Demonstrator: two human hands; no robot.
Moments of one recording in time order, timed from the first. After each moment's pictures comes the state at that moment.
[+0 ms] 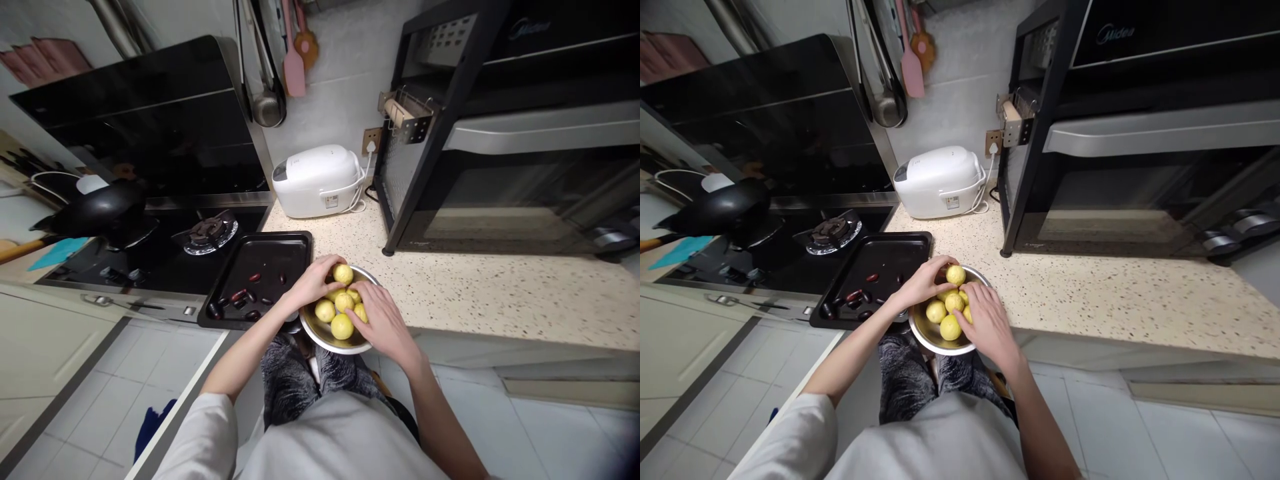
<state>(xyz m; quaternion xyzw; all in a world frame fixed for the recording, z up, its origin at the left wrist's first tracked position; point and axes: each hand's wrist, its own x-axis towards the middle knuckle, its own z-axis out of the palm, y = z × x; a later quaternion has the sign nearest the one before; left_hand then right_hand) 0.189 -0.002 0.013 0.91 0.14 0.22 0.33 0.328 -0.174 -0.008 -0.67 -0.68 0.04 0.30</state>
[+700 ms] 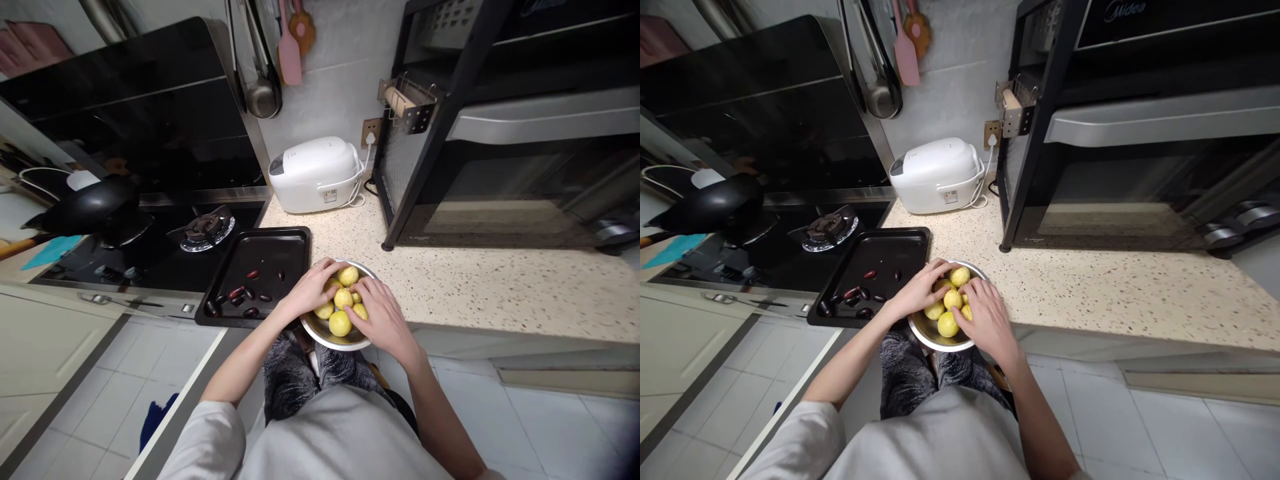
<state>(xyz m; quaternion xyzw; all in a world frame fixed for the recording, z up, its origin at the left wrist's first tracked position) 0.175 -0.022 0.009 0.92 0.16 0.17 0.30 0.329 -0.174 -0.012 -0.69 -0.66 0.04 0.28</state>
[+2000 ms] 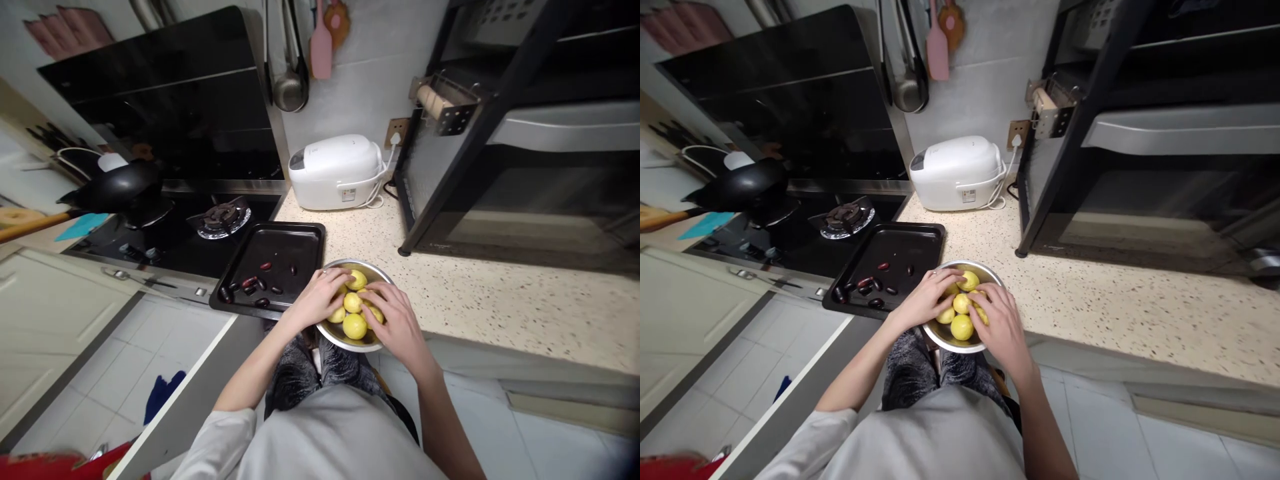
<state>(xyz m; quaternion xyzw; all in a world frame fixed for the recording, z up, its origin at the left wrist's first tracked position) 0.154 -0.046 0.009 0.94 0.19 0.16 0.24 0.332 -0.179 -0.016 -0.64 -0.68 0.03 0.35</state>
